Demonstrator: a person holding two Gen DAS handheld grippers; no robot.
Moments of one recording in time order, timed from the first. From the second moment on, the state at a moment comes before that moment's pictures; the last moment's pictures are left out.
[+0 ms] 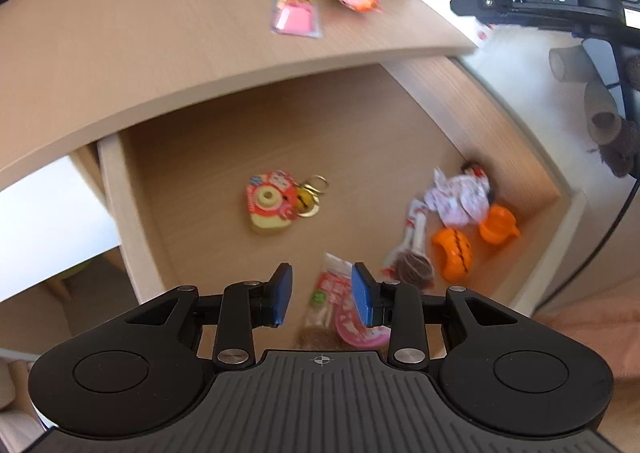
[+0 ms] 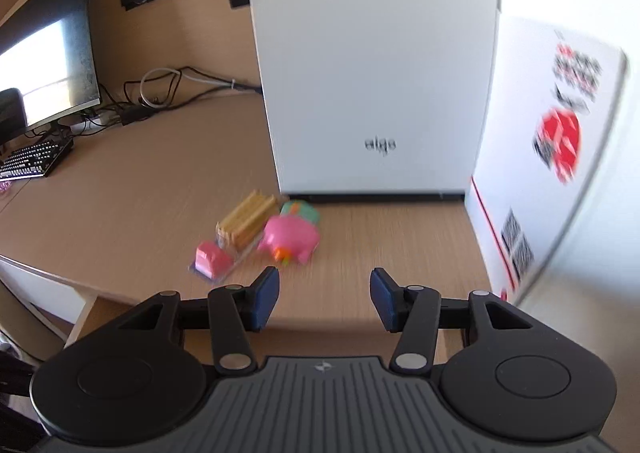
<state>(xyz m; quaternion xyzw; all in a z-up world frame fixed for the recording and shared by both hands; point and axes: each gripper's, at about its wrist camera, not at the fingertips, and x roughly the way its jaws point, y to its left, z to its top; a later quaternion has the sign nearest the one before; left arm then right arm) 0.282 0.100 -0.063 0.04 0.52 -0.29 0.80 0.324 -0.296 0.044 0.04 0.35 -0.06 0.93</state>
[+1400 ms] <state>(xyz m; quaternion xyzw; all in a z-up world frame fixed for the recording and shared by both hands) 0.349 0.037 -0.137 0.12 0.51 -0.20 0.83 0.258 -0.303 -0.033 0.09 0.47 -0.07 0.87</state>
